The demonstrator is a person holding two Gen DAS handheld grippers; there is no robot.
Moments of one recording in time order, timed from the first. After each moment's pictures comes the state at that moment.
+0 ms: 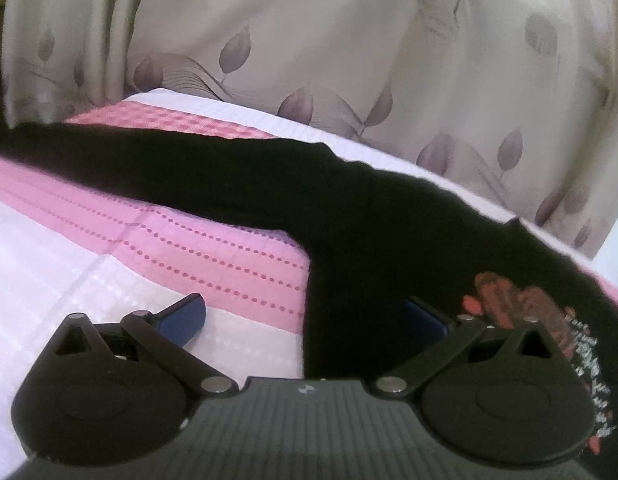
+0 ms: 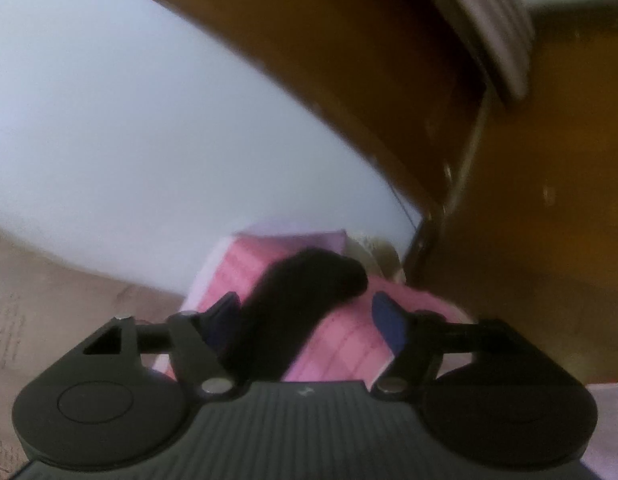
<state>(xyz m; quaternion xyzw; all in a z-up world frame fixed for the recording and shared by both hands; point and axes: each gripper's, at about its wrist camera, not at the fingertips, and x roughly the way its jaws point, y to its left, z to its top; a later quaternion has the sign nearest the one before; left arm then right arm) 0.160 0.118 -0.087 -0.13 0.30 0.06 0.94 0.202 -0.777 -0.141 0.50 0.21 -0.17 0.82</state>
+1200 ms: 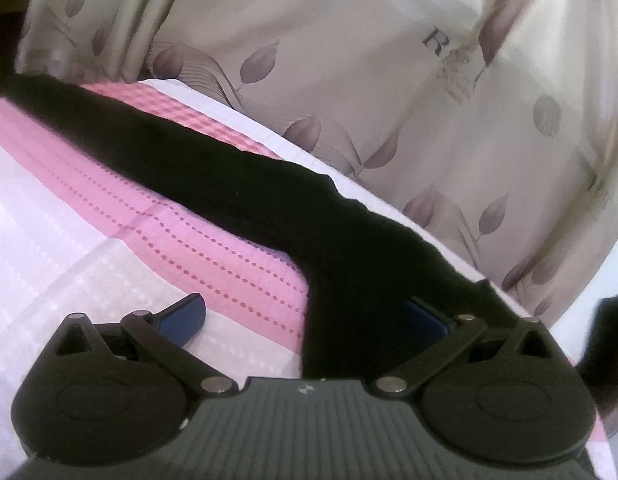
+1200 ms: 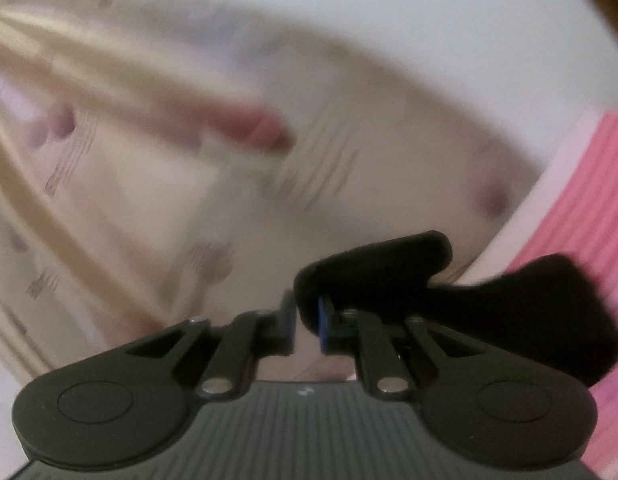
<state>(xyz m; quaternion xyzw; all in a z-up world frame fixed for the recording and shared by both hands) 0.146 0.152 -0.091 -0.26 0.24 0.03 0.94 0.257 -0.447 0.019 0.47 0.13 0.15 0.86</state>
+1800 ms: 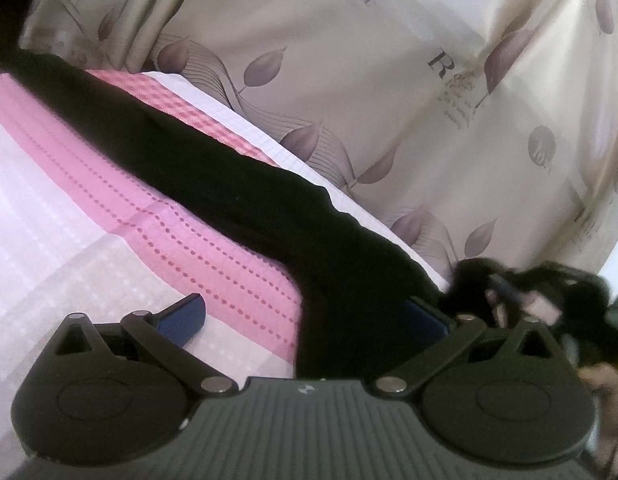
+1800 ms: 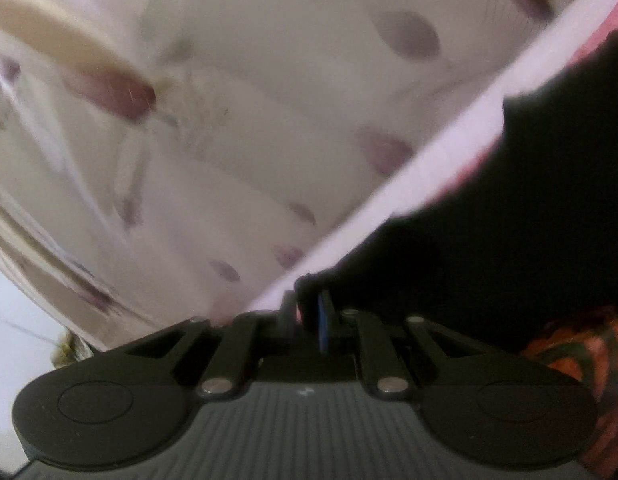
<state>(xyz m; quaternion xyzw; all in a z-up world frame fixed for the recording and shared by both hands) 0.144 0.162 -0.096 -0.30 0.22 0.02 0.93 0.328 -0.181 -0.088 0.42 0.29 0.24 0.83</state>
